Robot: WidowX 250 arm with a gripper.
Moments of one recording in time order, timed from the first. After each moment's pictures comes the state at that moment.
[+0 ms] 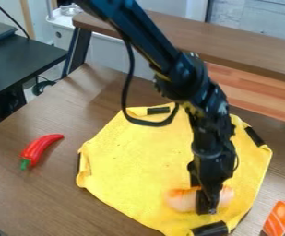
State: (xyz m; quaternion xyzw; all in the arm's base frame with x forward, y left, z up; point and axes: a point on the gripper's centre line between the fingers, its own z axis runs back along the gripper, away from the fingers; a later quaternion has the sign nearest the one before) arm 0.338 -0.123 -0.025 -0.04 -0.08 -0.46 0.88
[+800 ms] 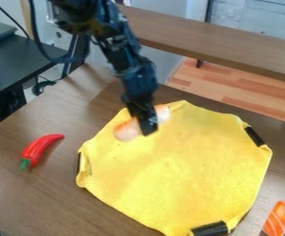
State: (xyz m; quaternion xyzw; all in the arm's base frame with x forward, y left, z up) arm 0.369 0.015 0.032 -0.10 -0.13 -0.28 0.94
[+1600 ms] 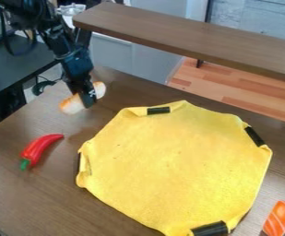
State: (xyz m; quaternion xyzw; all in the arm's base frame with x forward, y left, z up) arm 0.400 0.168 -0.001 -0.07 -0.12 -0.18 0.97
